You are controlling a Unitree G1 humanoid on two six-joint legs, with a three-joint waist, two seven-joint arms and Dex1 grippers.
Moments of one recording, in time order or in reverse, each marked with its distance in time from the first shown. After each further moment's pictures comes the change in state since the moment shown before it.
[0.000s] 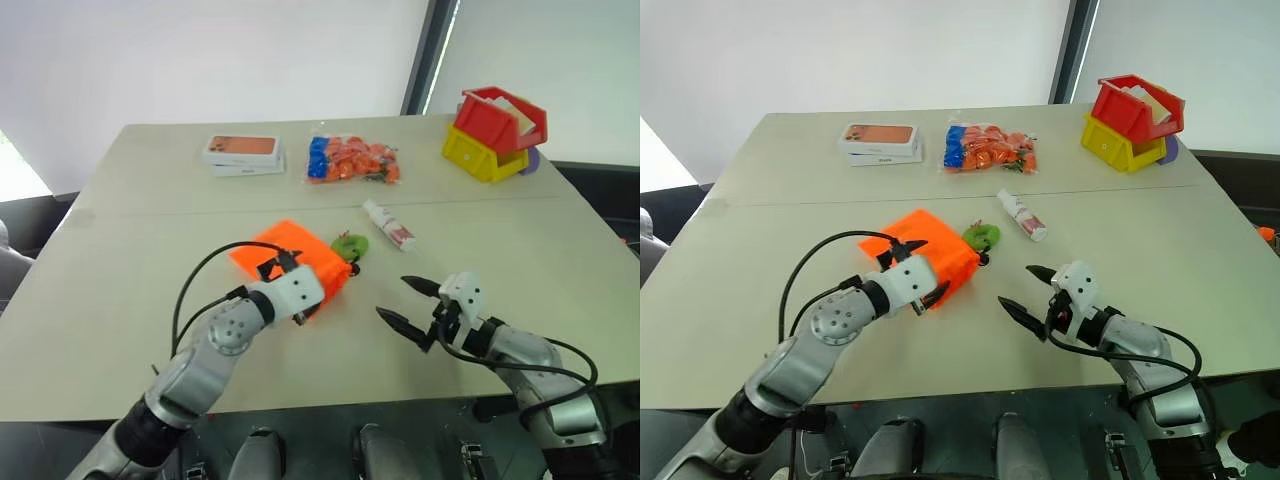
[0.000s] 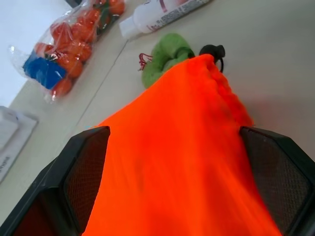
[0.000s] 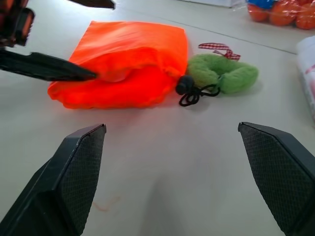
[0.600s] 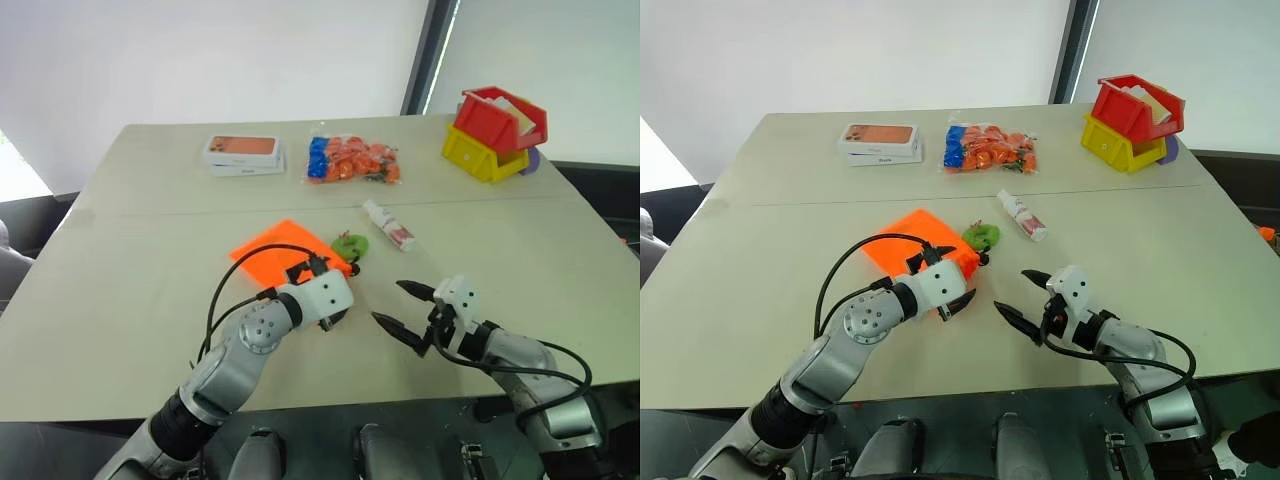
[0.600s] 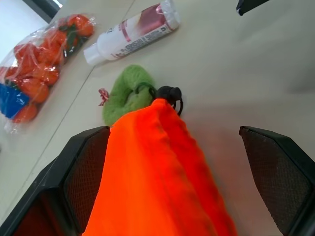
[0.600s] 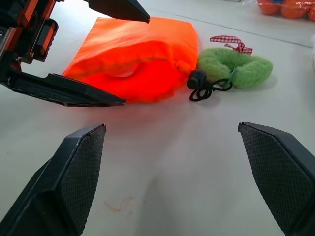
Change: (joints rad) left arm -0.036 -0.107 -0.056 0.036 0.047 0.033 -0.069; right arm 0.018 0.003 0.010 -0.006 -0.004 0.005 -0.008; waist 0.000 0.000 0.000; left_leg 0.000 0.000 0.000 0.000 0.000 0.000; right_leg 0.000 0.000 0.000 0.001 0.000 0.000
